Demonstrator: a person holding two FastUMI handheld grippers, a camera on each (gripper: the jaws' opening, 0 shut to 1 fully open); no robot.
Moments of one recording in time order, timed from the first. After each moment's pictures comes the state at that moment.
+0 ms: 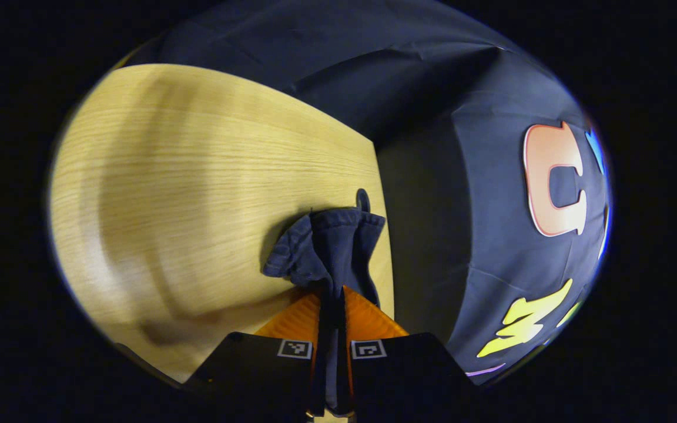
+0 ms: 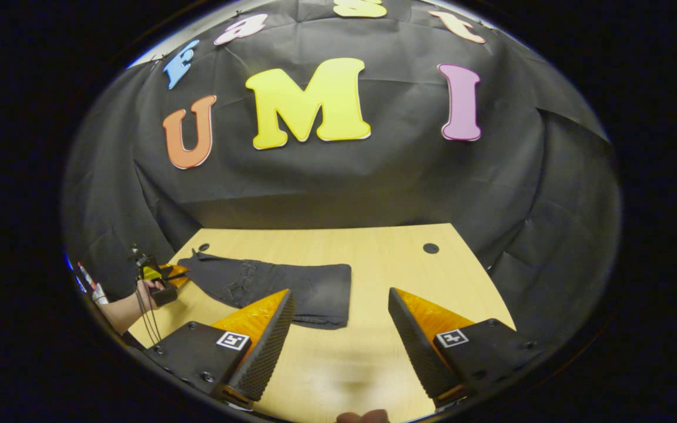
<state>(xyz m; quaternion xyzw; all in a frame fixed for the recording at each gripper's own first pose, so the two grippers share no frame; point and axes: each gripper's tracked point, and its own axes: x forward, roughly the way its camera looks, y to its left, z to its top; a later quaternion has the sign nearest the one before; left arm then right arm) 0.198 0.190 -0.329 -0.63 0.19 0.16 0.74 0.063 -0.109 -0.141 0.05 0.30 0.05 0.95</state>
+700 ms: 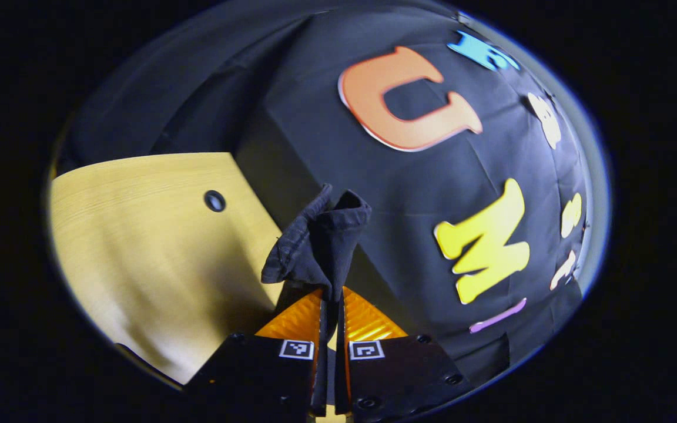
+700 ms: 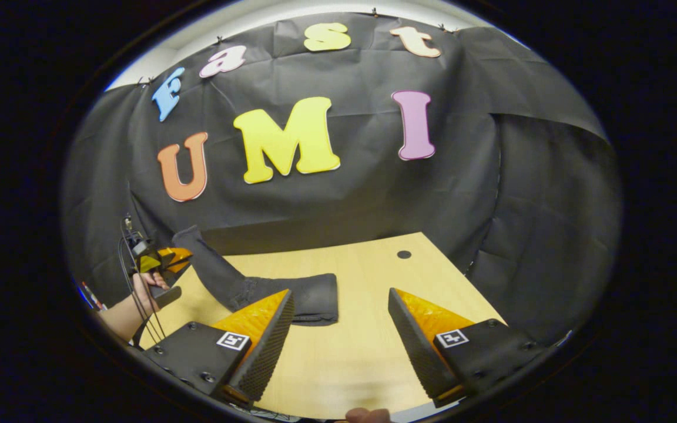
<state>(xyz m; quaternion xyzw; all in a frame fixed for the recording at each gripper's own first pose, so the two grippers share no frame) 0.217 0.035 -0.148 -0.46 0.16 0.03 0.87 -0.024 -0.145 -0.092 0.09 0.24 -0.01 0.97</state>
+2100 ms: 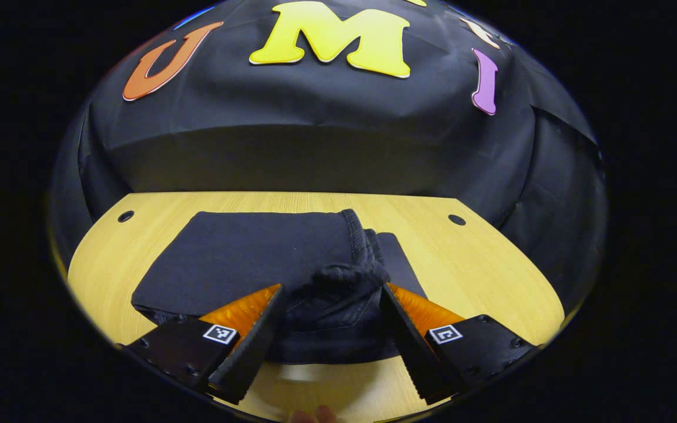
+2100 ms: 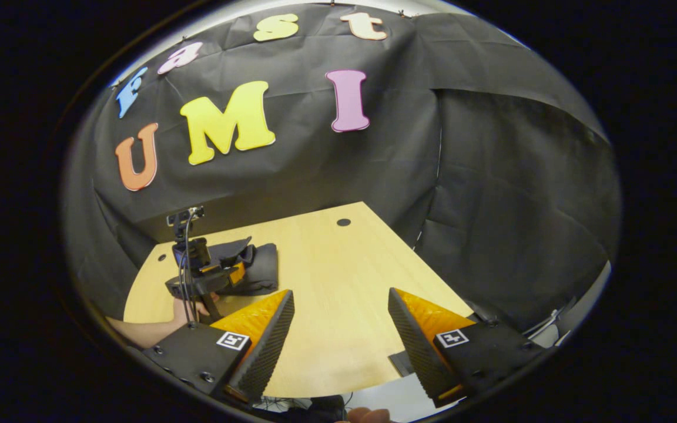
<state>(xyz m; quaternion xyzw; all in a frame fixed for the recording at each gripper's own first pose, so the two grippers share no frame) 0.191 -0.222 -0.288 -0.06 0.29 -0.08 0.95 -0.086 -0.239 -0.142 0.10 0.29 -0.11 0.94</state>
